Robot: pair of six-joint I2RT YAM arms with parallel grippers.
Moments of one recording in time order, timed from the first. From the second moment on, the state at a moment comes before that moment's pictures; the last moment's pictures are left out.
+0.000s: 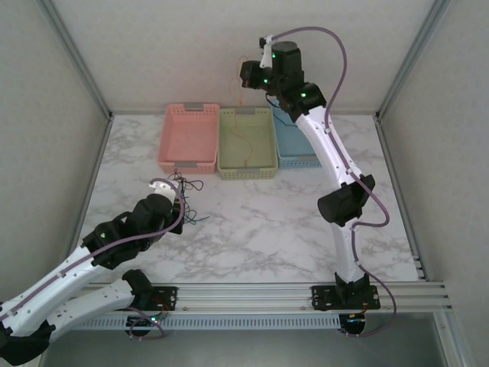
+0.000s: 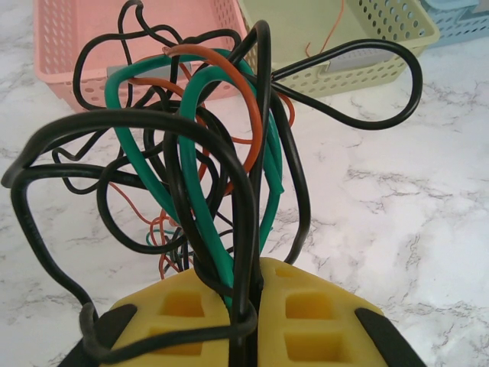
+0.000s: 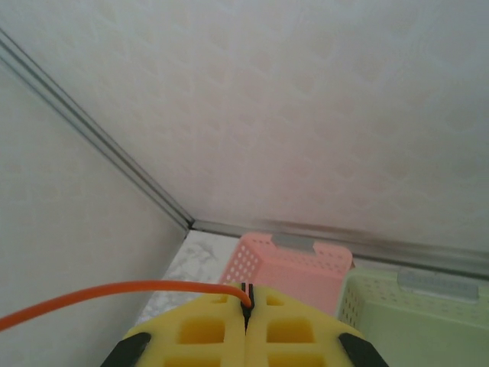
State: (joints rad) left arm -0.86 0.71 0.84 -0.82 -0.42 -0.42; right arm 0.51 2.17 2.53 -0.63 -0.17 0.46
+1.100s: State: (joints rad) left arm -0.86 0.69 0.84 -0.82 -0.36 -0.40; right arm 0.50 2.25 2.25 -0.85 -0.14 0.35
